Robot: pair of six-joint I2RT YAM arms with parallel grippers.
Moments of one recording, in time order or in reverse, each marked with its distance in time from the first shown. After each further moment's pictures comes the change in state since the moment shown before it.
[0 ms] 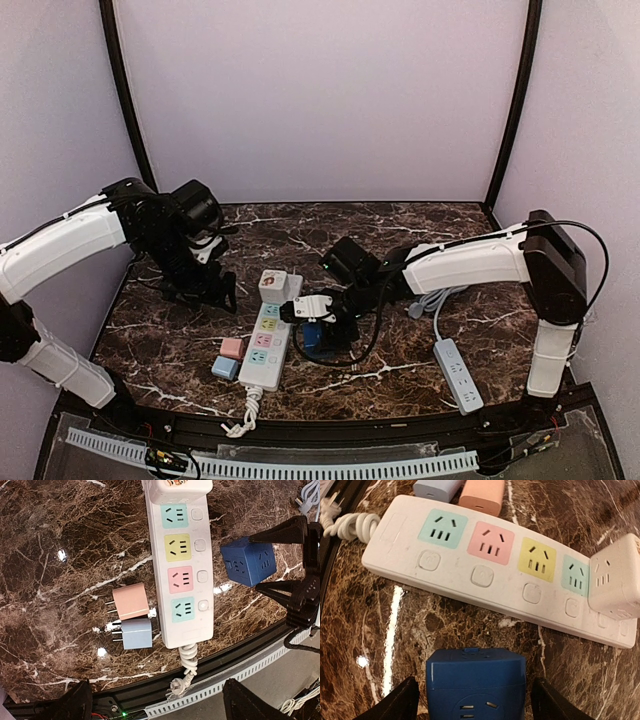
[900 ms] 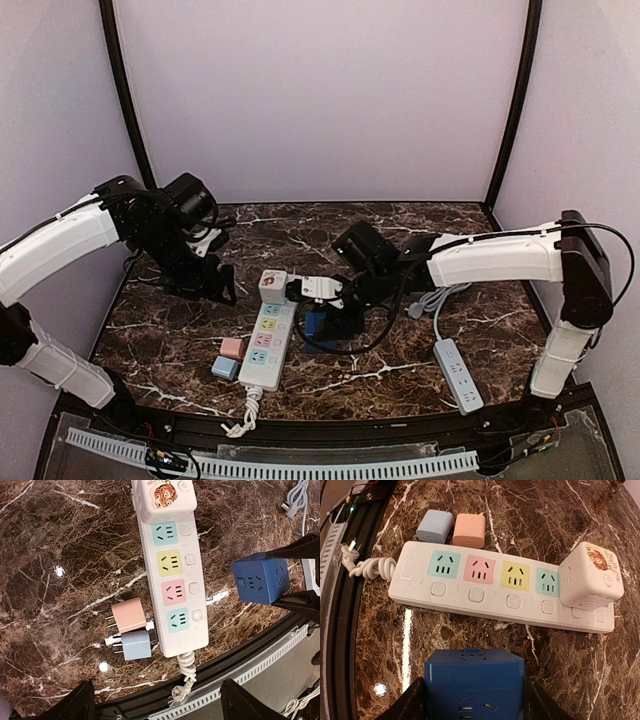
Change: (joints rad) left arm 0.014 -0.023 0.004 0.040 -0.001 0.063; right arm -0.006 -0.124 -0.036 -0.007 -0.027 0.163
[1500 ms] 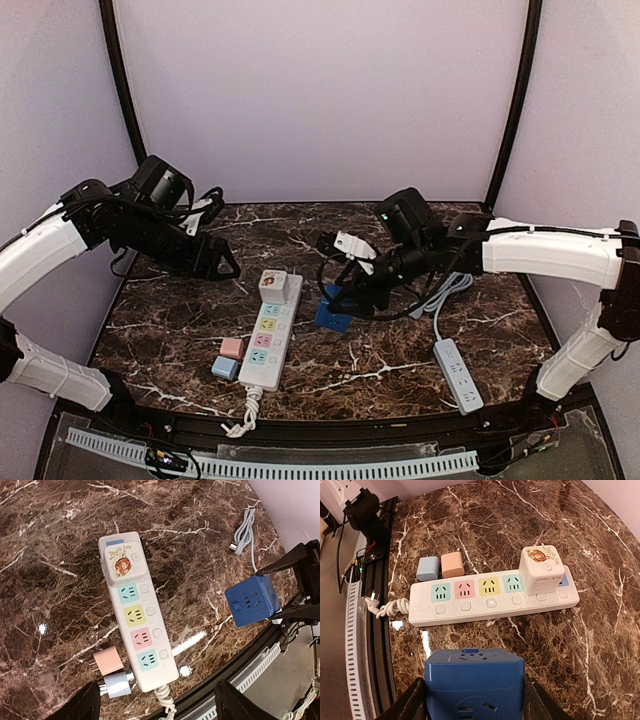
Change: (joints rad) left arm 0.000 -0.141 -0.026 0.211 0.014 0.035; right arm -0.068 -0.255 -0.056 -0.043 -0.040 0.279
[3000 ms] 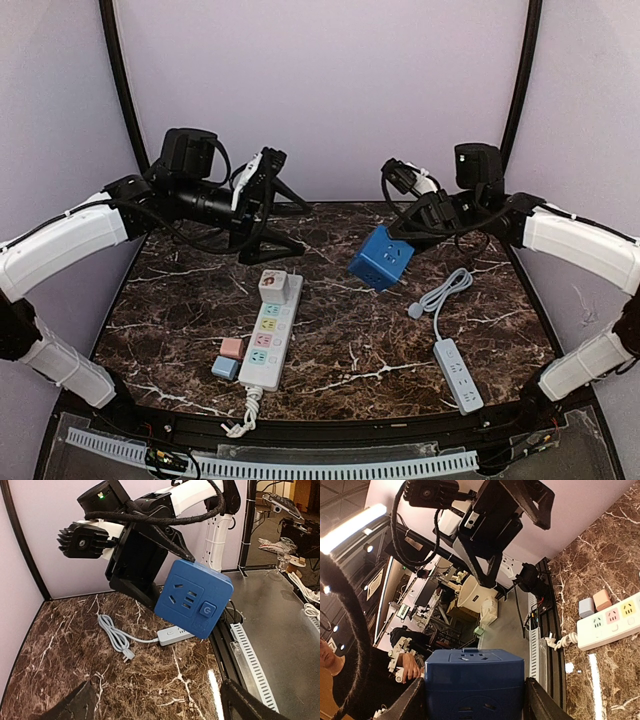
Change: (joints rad) left arm -0.026 0.167 0.036 0.678 0.701 0.826; right arm -0.369 -0.143 -0.049 0.313 -1.043 0.837
